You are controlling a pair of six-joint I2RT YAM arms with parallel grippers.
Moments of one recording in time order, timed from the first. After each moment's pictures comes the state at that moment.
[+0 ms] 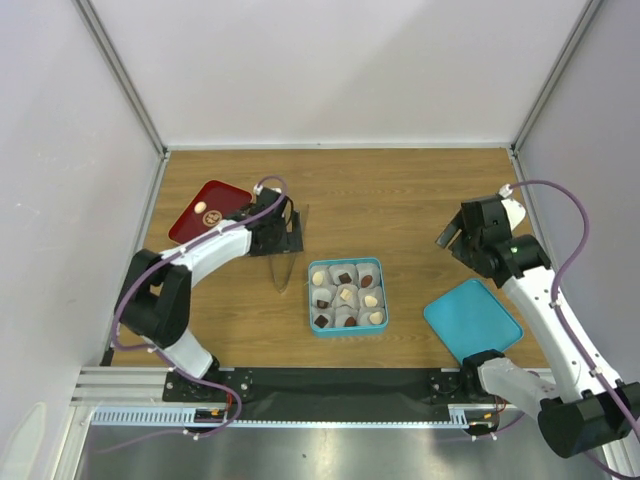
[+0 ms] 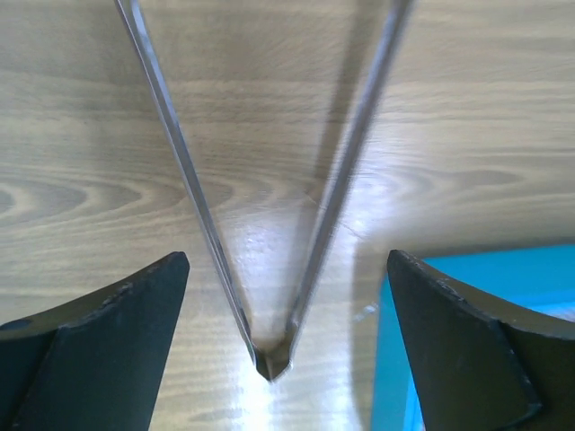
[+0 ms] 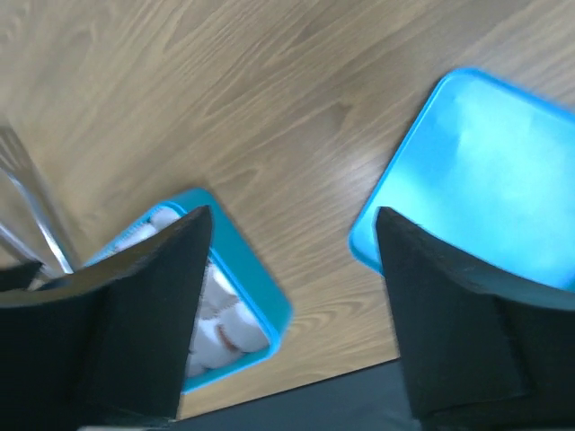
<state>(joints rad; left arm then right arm) -0.47 1.64 1.07 -0.48 -0.15 -0.50 0.30 1.02 1.07 -0.92 0.34 0.81</state>
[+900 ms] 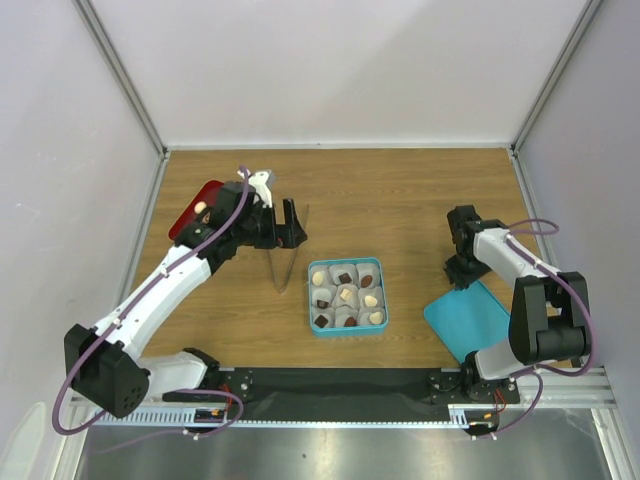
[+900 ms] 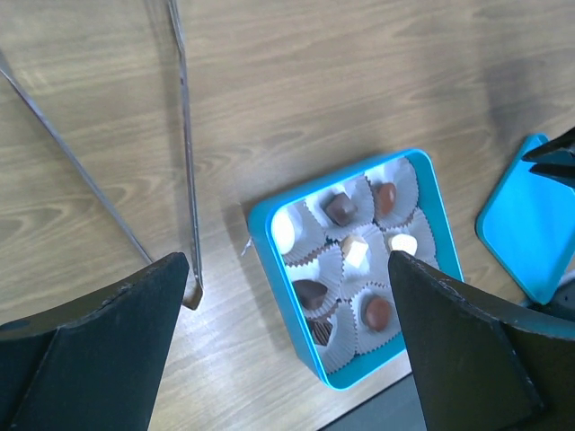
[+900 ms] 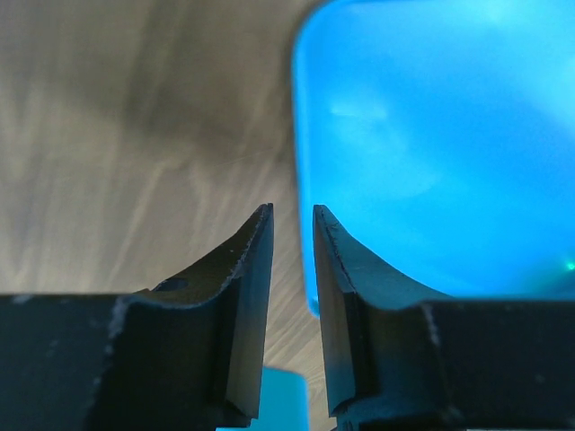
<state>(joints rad) -0.47 1.21 1.07 -0.52 0.14 -0.41 0.11 1.49 0.94 -0.88 0.31 1.15</state>
